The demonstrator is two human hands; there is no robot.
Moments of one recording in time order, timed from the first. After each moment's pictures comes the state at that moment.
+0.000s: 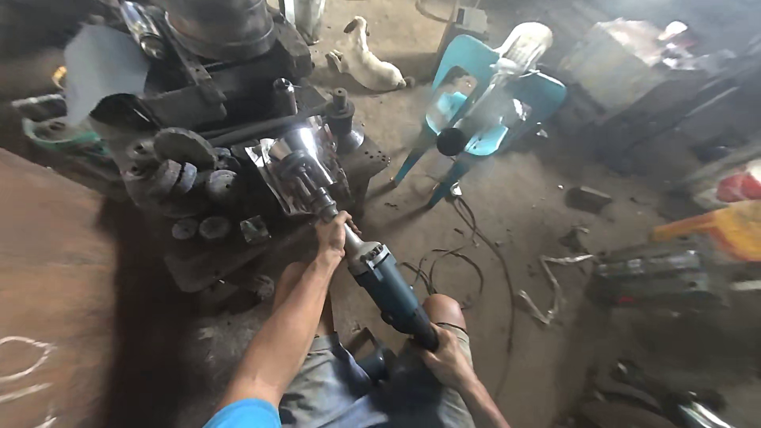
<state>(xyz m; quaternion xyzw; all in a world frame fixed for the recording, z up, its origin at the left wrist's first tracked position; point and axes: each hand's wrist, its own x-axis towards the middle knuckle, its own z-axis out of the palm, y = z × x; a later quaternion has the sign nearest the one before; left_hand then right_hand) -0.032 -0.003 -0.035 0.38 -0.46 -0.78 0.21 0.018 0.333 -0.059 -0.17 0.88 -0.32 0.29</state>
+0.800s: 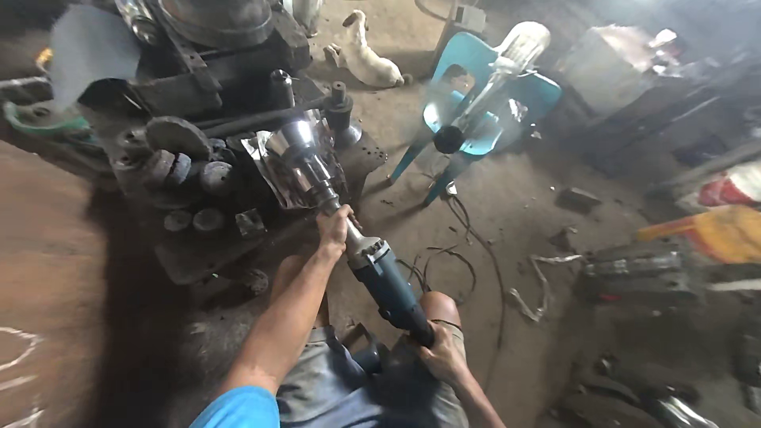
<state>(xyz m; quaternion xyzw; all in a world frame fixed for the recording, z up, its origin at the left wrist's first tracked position) -0.041 0.003 -0.028 0.39 -0.45 -0.78 0.20 0.019 0.335 -0.054 -0.15 0.88 -0.32 0.31</state>
